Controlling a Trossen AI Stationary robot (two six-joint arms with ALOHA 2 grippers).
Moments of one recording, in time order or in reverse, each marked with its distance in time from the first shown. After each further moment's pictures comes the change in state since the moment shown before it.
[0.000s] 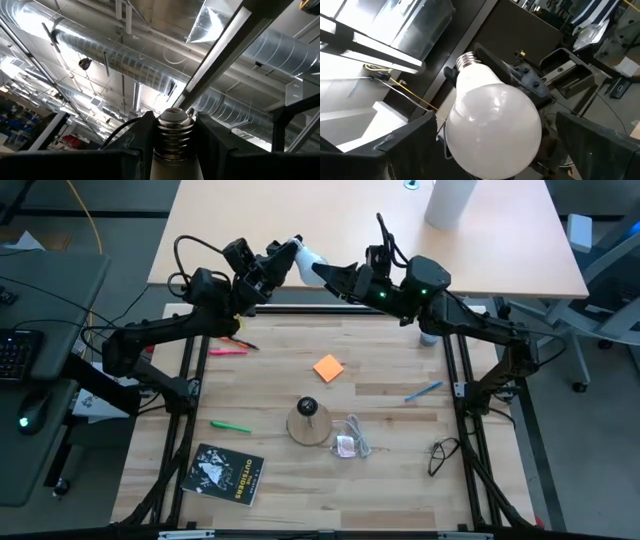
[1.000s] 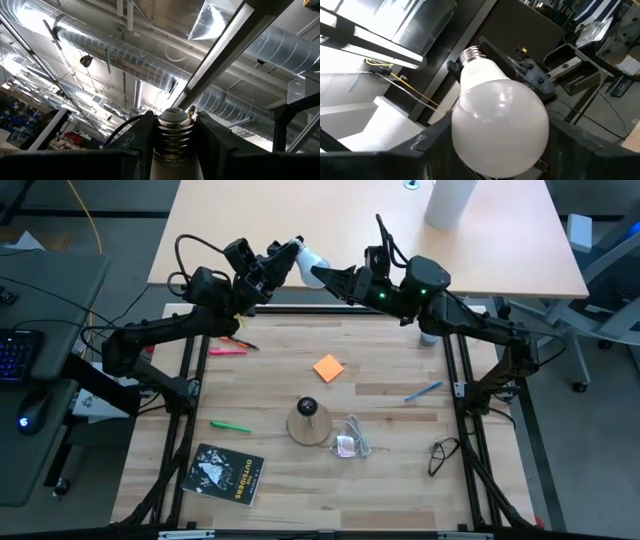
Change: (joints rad) left arm 0.000 -0.001 0.000 -0.024 0.003 -0.001; right arm 0.004 0.000 0.000 -0.003 -0.024 -0.014
